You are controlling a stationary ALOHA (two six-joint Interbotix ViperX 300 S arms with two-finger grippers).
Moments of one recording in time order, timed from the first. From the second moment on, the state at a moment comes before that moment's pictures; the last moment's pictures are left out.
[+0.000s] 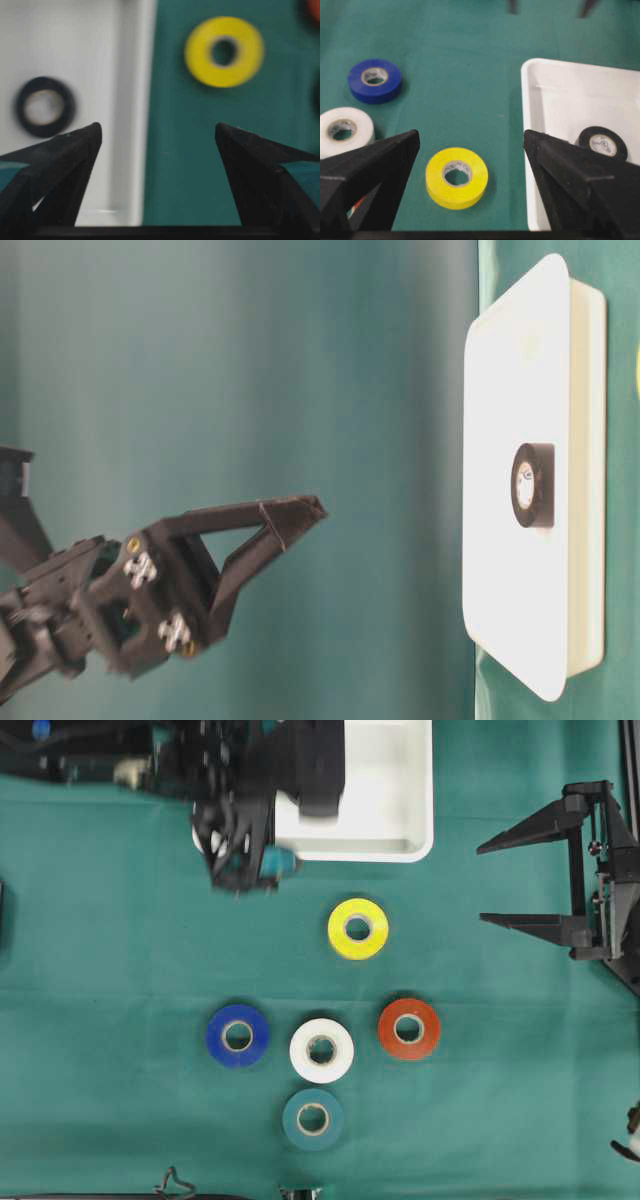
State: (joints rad) left arm 0.09 -0.05 0.18 0.01 0.81 0.12; right arm -0.01 -0.86 1.10 -0.01 0.04 0.05
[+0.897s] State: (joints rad) left arm 0.07 -0.34 0.48 0.01 0.61 0.12; right arm -0.01 -0.86 1.10 -0.01 0.05 0.05
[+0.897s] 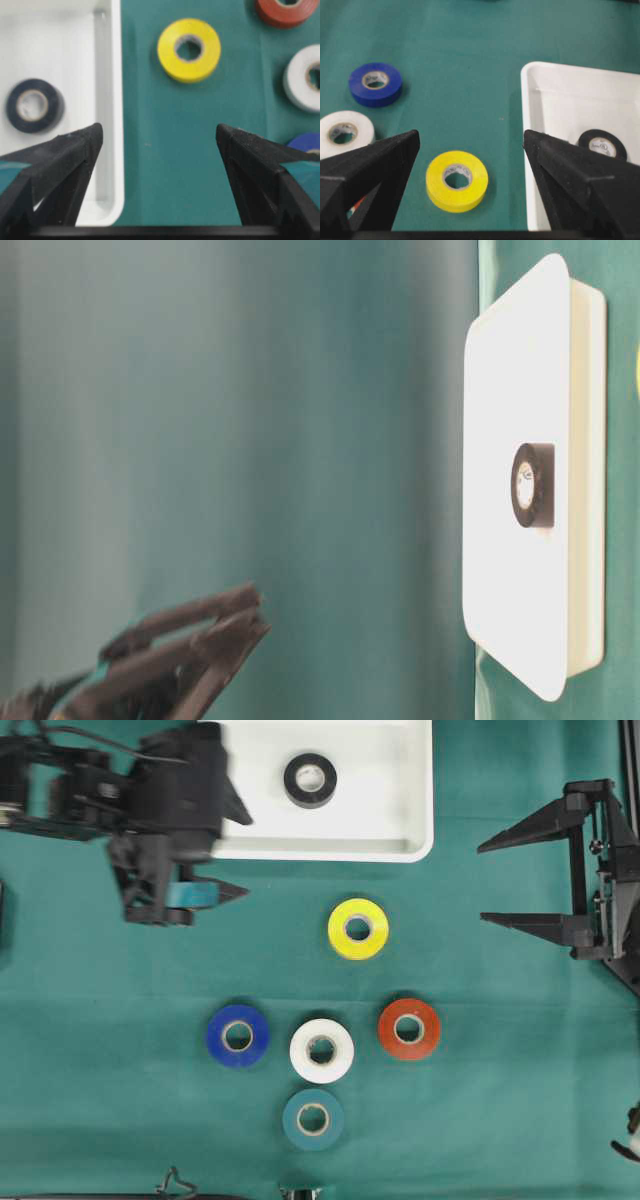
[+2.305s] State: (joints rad) left arm 0.10 -0.99 1.06 -0.01 0.38 0.06; right arm -0.01 -0.87 1.09 -0.01 0.06 0.05
